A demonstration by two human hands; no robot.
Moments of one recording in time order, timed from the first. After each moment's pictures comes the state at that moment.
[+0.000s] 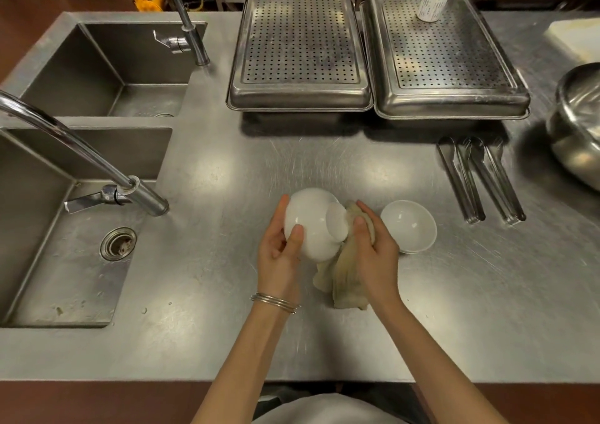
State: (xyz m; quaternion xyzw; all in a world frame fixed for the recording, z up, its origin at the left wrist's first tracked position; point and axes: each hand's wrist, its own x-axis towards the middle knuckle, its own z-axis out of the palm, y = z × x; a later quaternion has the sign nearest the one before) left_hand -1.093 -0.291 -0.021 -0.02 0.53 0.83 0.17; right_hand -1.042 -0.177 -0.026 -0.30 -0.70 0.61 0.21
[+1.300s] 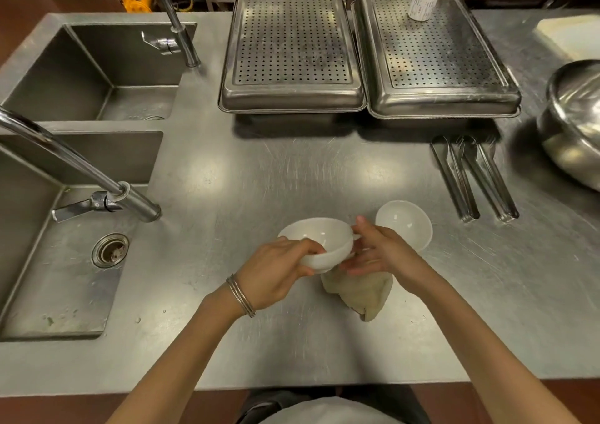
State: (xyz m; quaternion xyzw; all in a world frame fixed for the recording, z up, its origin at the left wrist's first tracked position) left_hand -1.130 -0.327 -0.035 0.52 0.79 0.32 0.08; right_hand -1.042 -0.126 -0.005 -0.31 -0.65 0.69 -0.12
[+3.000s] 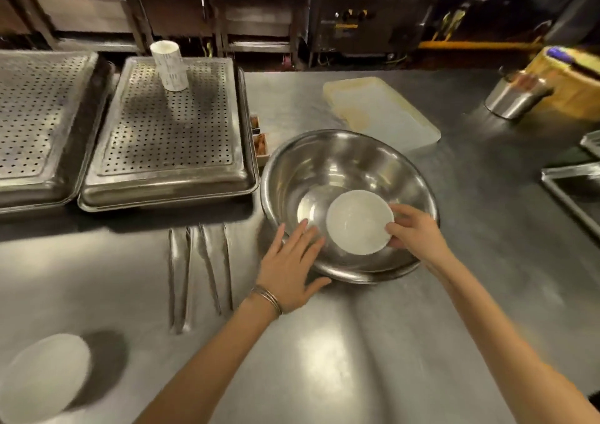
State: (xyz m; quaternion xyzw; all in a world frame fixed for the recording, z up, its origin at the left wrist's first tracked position) left_hand -0.995 0.300 -0.050 0.58 0.81 0.08 -0.01; right_hand -0.873 0.509 0.025 -0.40 -0.74 0.53 0.12
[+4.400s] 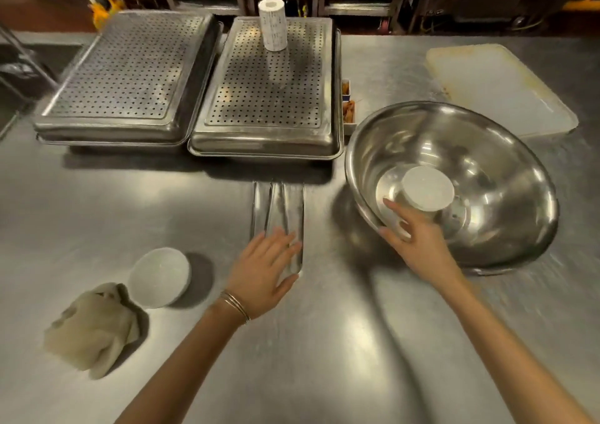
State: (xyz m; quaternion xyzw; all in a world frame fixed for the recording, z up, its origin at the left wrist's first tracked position) left_hand -1.005 0.121 -0.066 0.48 0.87 0.10 0.01; right_hand -0.914 0.391 -0.004 -0.19 -0.89 0.41 0.07
